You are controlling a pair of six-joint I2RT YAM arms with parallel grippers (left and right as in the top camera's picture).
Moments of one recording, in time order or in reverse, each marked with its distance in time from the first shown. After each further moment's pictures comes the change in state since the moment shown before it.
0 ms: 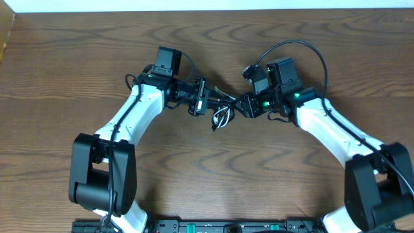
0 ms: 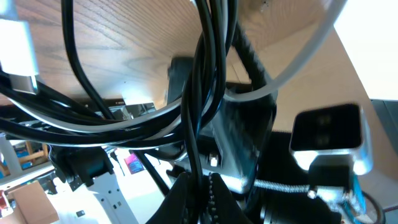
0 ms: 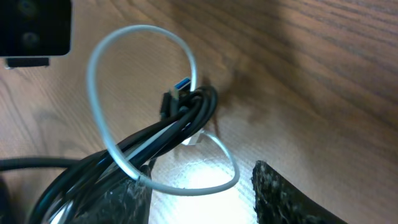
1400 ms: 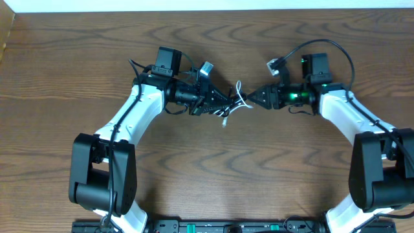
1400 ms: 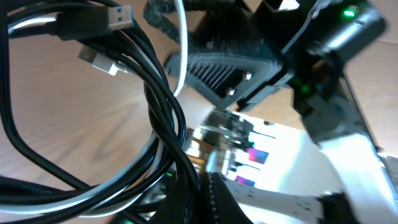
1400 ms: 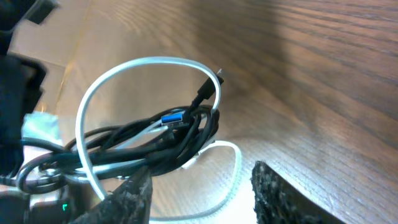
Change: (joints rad) left arm 0.002 0.000 0.000 -0.008 0.060 0.958; right arm -0.248 0.092 0.000 0.029 -0.424 -0.081
